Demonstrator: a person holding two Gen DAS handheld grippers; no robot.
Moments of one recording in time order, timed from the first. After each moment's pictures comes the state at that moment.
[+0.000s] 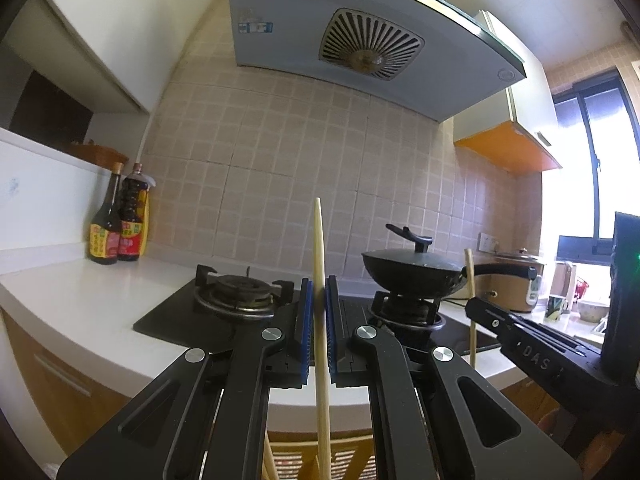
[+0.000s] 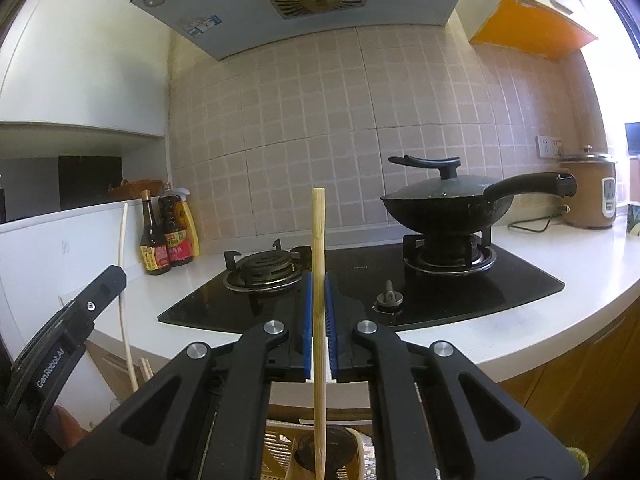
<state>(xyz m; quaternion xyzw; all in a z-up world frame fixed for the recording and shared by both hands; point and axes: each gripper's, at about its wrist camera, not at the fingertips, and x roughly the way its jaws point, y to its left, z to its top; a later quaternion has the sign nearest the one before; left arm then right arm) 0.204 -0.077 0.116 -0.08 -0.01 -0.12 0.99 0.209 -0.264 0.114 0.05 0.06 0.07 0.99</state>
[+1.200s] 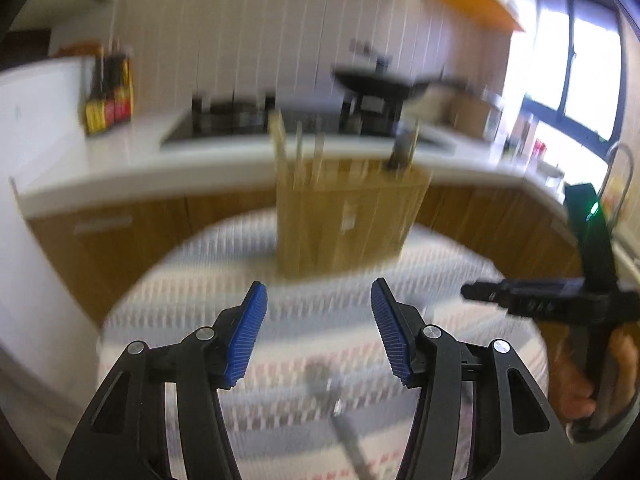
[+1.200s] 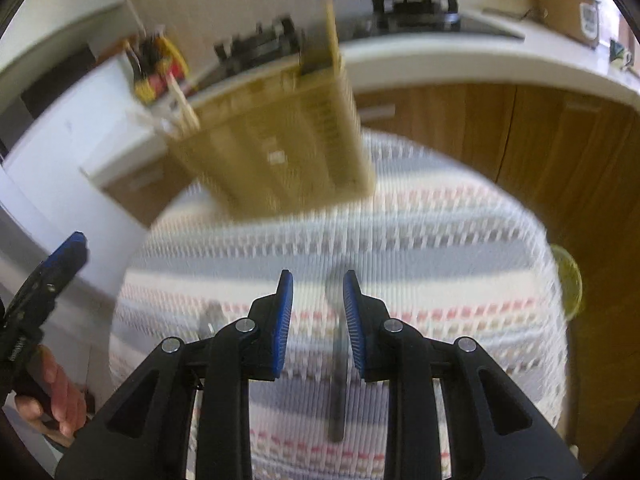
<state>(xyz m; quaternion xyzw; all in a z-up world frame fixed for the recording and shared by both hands) 0.075 -0.014 0.046 0.01 0.32 -0.19 0.93 0.074 -0.260 -0.002 0.11 0.46 0.08 0.88</state>
